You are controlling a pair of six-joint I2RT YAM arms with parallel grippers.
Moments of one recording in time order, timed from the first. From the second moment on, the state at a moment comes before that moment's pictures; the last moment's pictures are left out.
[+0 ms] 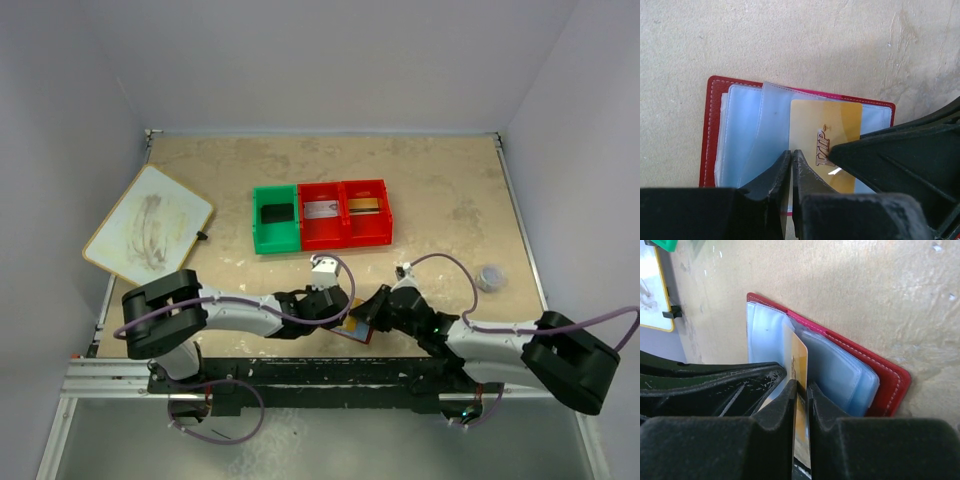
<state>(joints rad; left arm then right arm) -1.23 1.63 0.75 0.00 -0.45 -0.96 0.91 1.08 0.10 0.38 0.12 1.25</state>
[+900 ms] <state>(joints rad) -1.23 1.60 0.73 -0.02 -0.48 -0.99 0.90 0.99 0.15 0.27 0.12 1.23</state>
